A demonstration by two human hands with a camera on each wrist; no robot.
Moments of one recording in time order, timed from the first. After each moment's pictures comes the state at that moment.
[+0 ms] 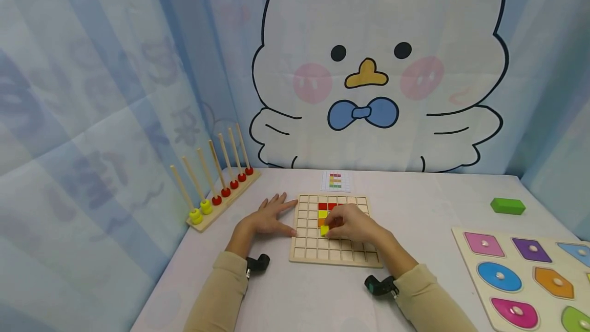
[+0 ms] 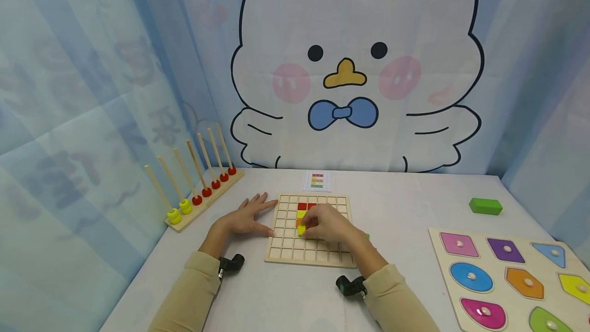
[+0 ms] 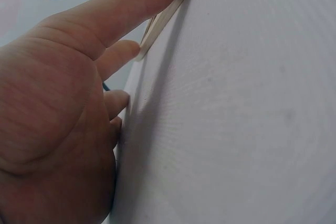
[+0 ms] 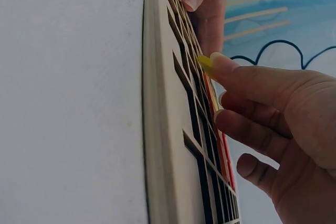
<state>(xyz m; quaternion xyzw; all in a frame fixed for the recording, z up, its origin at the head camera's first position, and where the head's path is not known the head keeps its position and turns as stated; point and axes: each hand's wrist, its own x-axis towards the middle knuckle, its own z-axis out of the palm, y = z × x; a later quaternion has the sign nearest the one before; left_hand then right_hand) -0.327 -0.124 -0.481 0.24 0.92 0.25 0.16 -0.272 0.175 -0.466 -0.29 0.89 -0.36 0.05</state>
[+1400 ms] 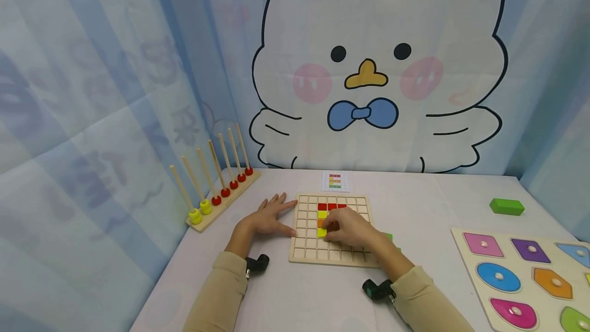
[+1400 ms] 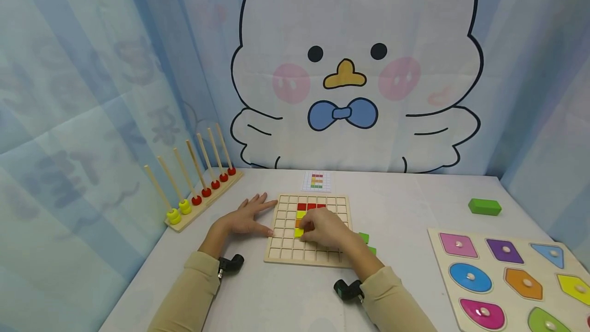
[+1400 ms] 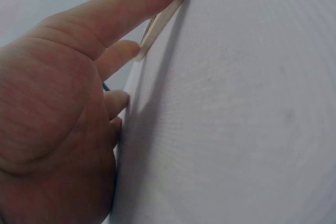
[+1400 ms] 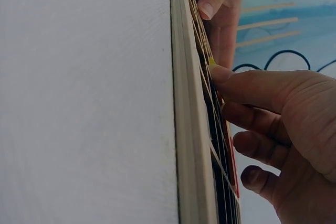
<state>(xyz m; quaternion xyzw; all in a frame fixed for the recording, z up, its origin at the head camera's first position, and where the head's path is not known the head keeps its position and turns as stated) -0.327 -0.124 -0.481 0.23 0.92 0.25 0.17 -0.266 0.163 -0.469 -0.25 0.92 -0.30 0.04</state>
